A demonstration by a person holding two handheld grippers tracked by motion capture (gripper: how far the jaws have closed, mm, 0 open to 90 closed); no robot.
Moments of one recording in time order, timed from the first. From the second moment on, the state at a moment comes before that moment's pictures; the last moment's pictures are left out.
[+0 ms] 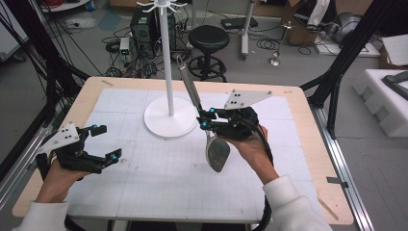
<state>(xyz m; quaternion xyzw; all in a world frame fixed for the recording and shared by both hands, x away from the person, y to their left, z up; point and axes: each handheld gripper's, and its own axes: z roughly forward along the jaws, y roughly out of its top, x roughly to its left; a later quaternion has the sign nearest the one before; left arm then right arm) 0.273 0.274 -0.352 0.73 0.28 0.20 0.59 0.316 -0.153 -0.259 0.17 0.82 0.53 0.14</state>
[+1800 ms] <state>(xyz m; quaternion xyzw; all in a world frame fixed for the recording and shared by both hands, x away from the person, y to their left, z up) 0.290 0.255 -0.322 0.75 0.26 0.18 0.58 0.349 -0.132 -0.250 0.21 0.79 0.55 0.17</state>
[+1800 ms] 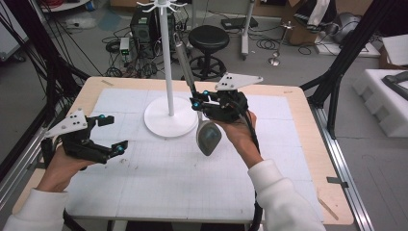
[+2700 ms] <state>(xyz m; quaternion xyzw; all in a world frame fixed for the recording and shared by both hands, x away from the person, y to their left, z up) 0.324 0.200 -0.229 0.76 0.20 0.14 0.60 0.349 -0.124 -0.245 0.21 0.79 0.56 0.17</state>
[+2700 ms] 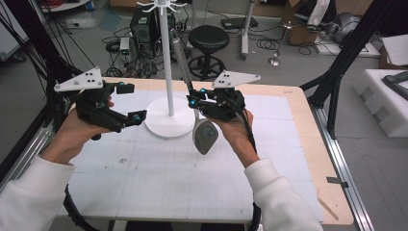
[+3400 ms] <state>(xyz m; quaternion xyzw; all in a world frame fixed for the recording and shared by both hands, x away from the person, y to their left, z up) 0.345 0.158 -0.177 0.78 0.17 0.13 0.59 0.348 -0.120 -0.246 0.21 0.78 0.56 0.17</state>
